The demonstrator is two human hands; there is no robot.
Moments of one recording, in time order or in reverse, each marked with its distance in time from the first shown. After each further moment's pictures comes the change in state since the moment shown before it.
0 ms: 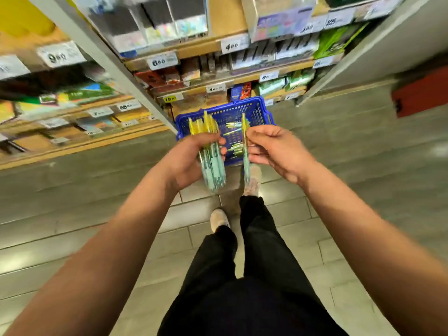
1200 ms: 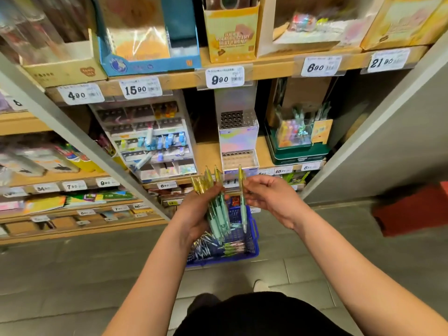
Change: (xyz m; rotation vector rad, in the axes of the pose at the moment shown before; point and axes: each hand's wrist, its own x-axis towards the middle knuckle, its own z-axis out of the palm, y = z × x) left_hand -0.057 0.110 0.199 -0.126 0.181 0.335; right_hand -0.078 -0.228 -0.093 -0.064 -0.154 -0.261
